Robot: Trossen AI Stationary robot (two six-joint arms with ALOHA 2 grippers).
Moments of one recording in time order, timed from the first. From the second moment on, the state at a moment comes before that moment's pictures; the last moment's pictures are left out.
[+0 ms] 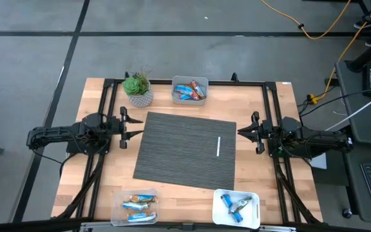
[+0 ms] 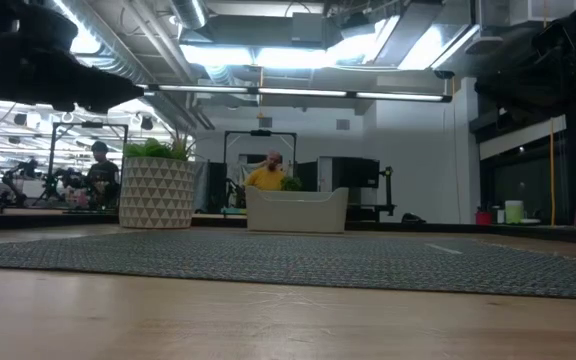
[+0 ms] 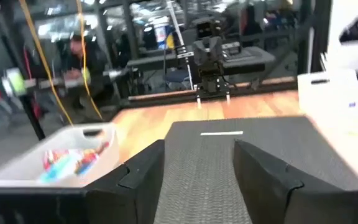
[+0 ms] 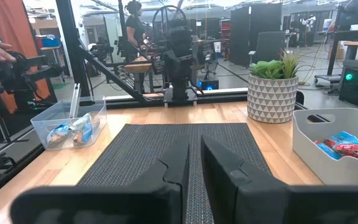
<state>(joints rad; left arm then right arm) 0.13 0.02 0.01 0.02 0.01 0.16 -0.06 0.00 0.01 0.03 -0.07 0.07</state>
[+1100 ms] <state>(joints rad) 0.13 0.02 0.01 0.01 0.00 -0.04 -0.06 0.00 0.01 0.03 -0.07 0.07</state>
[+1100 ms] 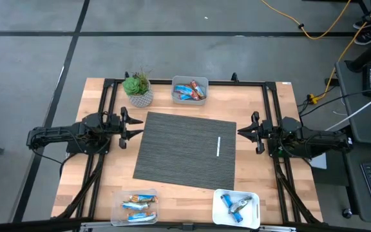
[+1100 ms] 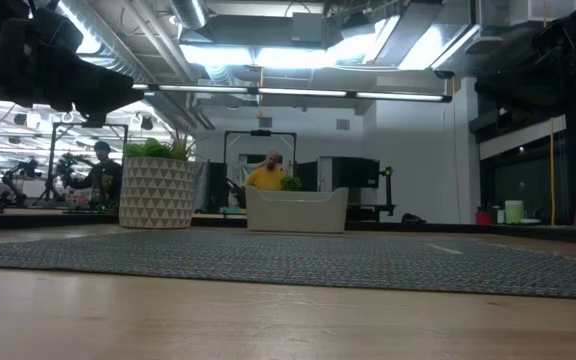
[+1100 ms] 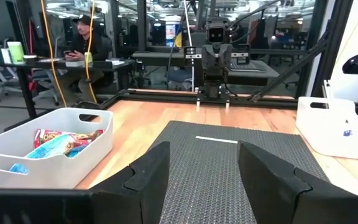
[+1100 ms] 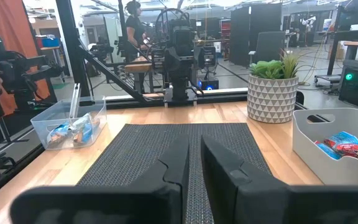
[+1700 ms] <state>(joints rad) 0.13 0.02 0.01 0.03 0.07 0.00 -0.06 0.00 0.01 0.03 -0.07 0.07</state>
